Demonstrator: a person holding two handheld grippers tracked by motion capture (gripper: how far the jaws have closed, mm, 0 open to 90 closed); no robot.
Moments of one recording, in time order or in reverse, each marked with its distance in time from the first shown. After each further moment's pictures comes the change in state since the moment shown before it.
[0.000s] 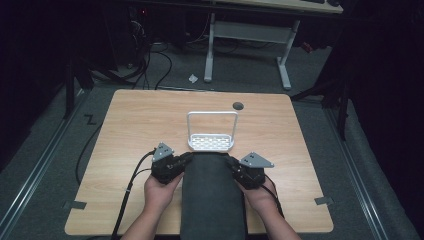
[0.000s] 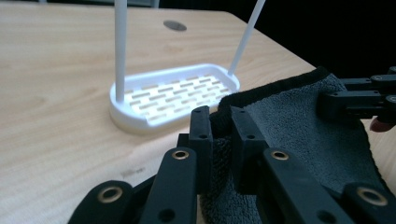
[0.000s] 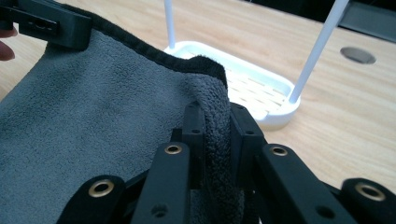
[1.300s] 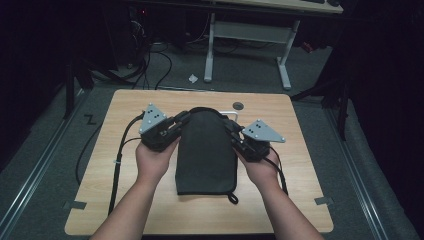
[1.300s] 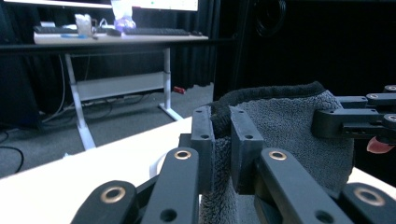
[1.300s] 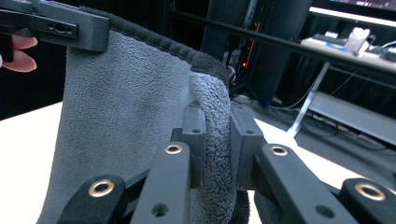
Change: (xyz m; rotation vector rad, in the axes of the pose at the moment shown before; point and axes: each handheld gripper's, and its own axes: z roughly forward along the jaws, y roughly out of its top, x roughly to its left) left arm -0.014 0.119 -0.042 -0.252 0.033 0.170; right arm -0.001 0.111 -0.034 -0.265 -0.045 -0.092
